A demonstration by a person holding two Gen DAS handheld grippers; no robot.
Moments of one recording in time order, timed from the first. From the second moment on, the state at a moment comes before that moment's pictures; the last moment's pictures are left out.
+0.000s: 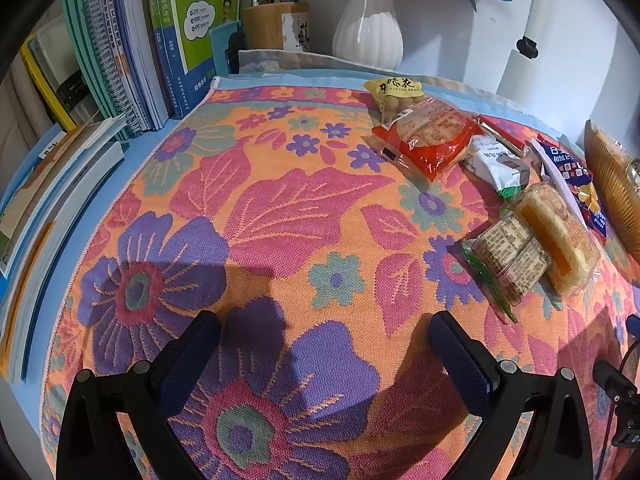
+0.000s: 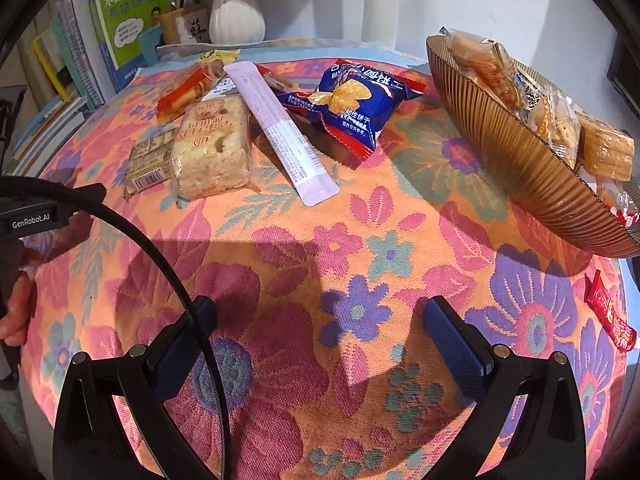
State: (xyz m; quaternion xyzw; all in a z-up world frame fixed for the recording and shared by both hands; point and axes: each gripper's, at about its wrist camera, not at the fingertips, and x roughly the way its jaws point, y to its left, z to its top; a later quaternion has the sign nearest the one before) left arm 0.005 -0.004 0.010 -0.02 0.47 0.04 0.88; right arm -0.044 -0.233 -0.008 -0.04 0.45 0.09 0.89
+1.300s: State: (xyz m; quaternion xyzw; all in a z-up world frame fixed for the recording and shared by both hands) left arm 0.016 -0.076 0.035 0.17 0.38 -0.20 0.89; right arm -0.057 -0.272 0.023 0.04 0.37 0.15 0.92
